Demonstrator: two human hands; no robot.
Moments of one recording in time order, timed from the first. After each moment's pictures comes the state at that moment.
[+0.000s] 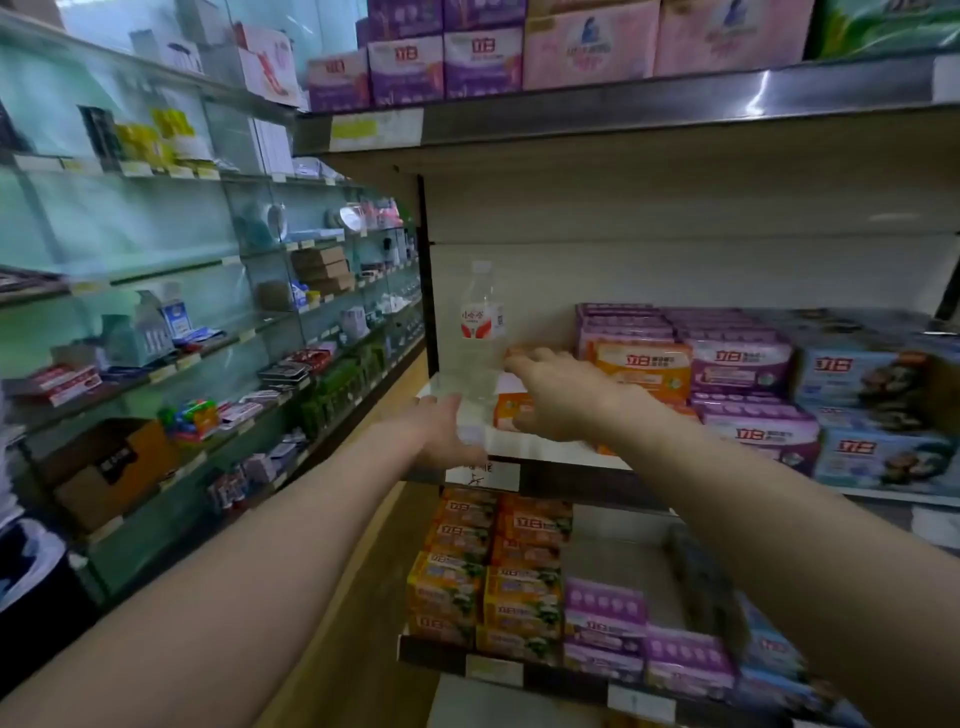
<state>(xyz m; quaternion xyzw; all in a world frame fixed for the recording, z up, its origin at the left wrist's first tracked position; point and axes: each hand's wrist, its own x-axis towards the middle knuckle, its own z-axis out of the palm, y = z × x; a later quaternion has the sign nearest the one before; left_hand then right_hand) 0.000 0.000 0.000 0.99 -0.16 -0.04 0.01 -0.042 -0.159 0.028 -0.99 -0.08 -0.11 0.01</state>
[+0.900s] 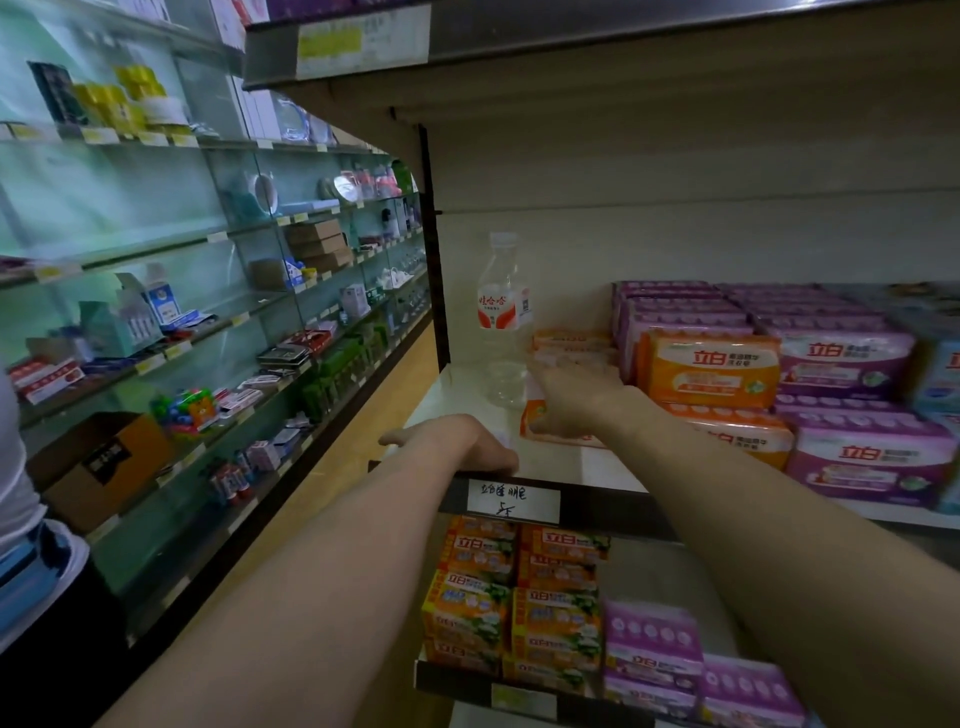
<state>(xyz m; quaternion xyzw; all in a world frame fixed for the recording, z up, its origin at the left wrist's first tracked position) 0.093 -0.031 -0.036 0.97 0.00 -0.23 0.01 0.060 -0.159 -0.008 -1.00 0.01 -0.01 0.00</state>
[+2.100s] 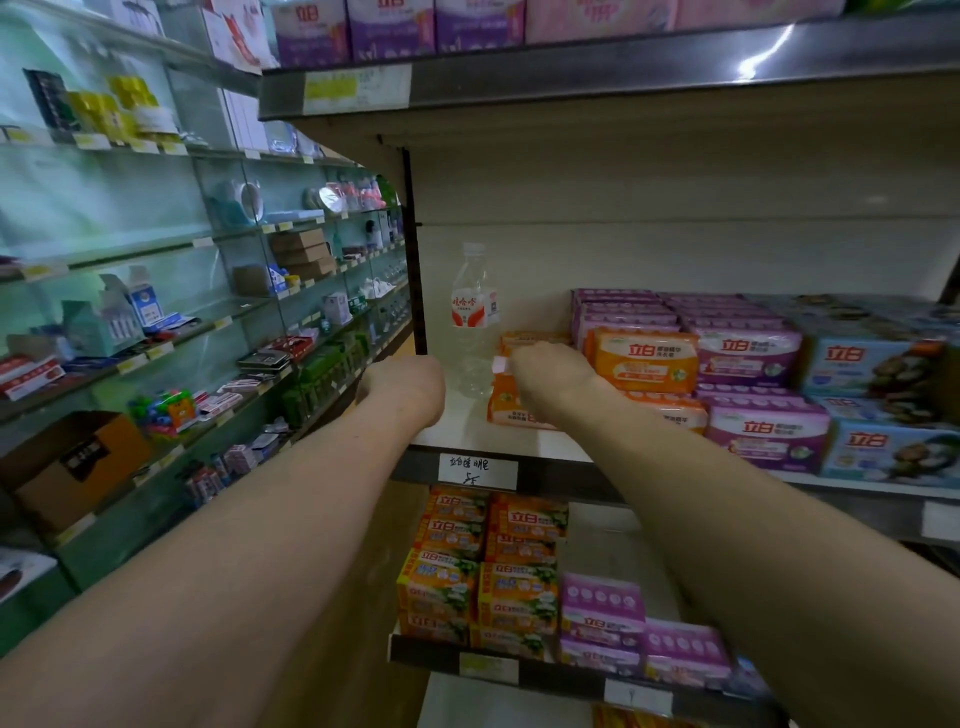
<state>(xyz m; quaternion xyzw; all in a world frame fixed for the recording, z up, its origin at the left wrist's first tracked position) 0.031 -0.013 0.015 0.99 -0.06 0.07 -0.11 -0.009 -0.147 0.022 -0.99 -0.01 -0.12 -0.03</state>
